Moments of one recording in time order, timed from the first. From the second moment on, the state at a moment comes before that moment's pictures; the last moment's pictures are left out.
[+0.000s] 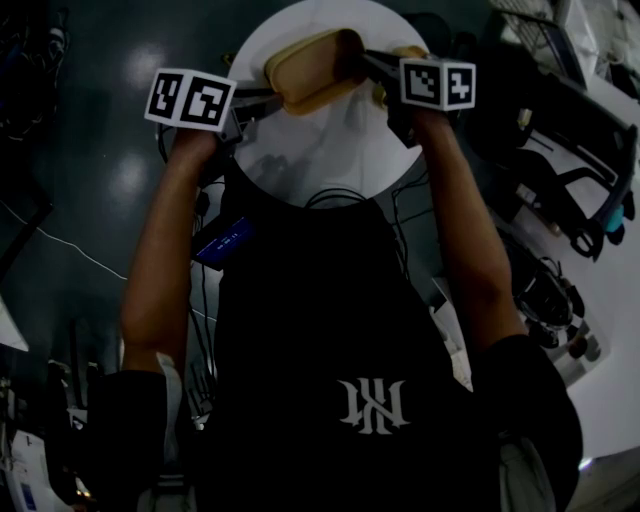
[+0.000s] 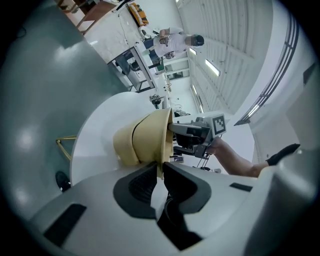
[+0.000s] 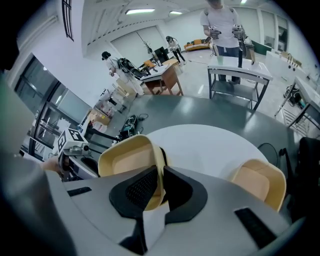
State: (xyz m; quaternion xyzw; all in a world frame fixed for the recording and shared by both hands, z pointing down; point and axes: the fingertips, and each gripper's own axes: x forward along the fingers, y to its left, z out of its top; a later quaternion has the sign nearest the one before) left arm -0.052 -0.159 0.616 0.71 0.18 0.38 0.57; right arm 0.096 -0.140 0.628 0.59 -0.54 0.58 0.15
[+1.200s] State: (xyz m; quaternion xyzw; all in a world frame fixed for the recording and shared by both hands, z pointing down) left arm -0.055 -0.172 0.633 0.69 0.14 0.38 0.60; right arm 0.087 -0.138 0.637 0.57 -0.54 0.59 0.19
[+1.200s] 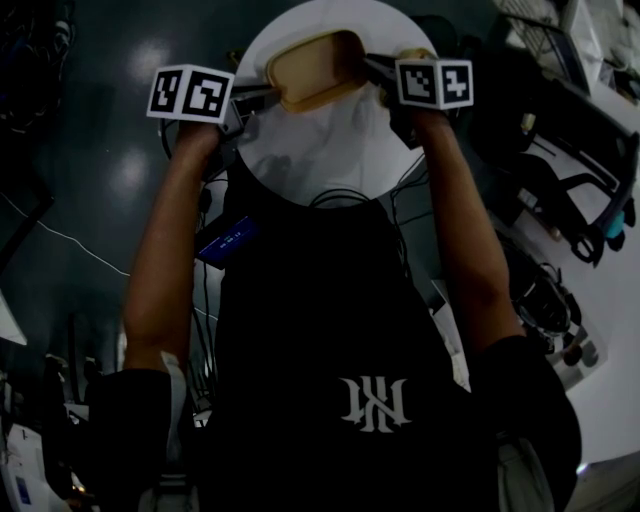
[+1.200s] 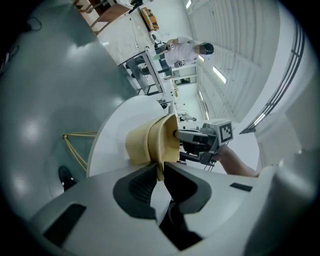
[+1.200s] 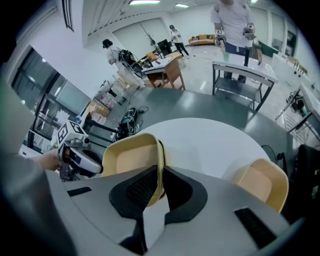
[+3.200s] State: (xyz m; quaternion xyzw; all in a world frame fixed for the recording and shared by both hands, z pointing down) left arm -0.023 -0.078 0.274 0.97 0.23 0.03 0.13; right arm 0.001 -0.005 0.247 0.61 -0.78 0.04 -0.18
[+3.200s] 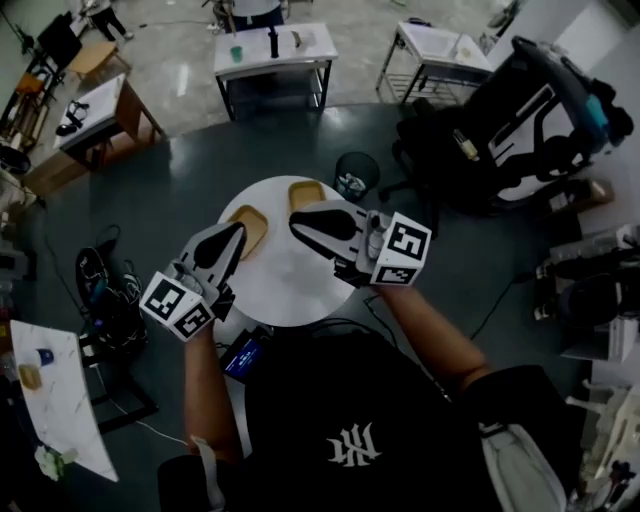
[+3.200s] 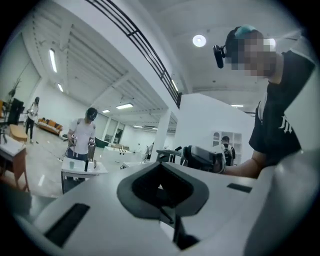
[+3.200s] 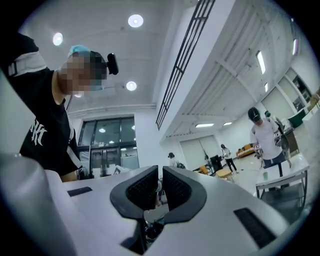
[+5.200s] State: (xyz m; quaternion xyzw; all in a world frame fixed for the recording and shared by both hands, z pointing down) left arm 0.063 0.015 0.409 0.94 0.07 0.11 0.31; right arm 0.163 0.100 0.353 0.54 -0.82 0.18 -0.06
